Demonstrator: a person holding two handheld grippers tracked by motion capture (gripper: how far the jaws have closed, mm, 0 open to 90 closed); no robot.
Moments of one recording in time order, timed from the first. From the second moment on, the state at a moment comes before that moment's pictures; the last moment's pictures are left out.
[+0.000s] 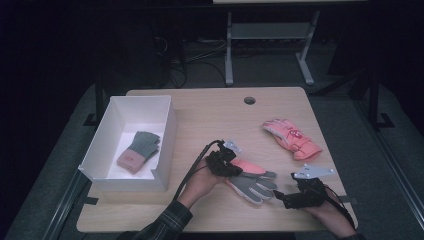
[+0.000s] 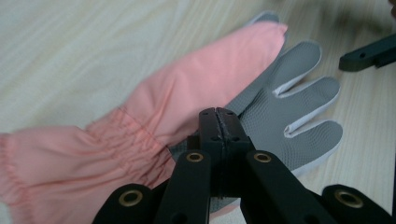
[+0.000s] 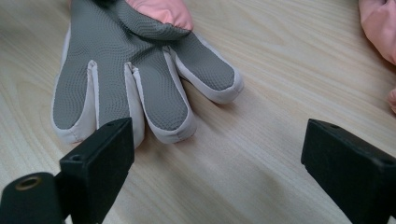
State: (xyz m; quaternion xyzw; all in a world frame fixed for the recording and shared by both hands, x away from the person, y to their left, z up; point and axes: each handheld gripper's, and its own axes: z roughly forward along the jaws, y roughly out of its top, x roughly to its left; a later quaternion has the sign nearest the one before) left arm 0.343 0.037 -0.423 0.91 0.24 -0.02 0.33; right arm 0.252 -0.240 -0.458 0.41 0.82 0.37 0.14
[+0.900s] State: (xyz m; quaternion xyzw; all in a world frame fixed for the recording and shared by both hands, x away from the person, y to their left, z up) left arm 0.398 0.058 -0.429 0.91 0.31 0.03 0.27; right arm 0.252 -0.241 -0.457 0.42 0.82 0.37 0.14
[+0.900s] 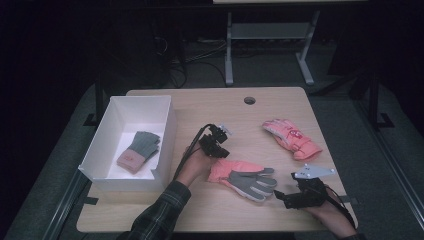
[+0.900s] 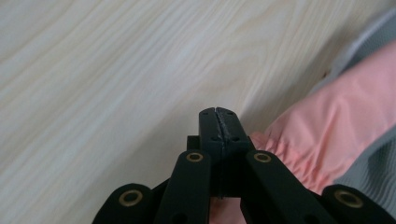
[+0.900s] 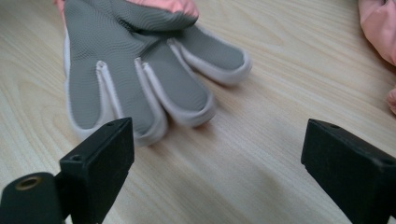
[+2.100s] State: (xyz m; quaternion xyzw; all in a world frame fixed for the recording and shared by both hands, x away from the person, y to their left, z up) left arm 0.321 0.106 -0.435 0.91 0.27 -0.03 0.30; right arm 0.256 -0.227 -0.446 0.39 0.83 0.39 0.10
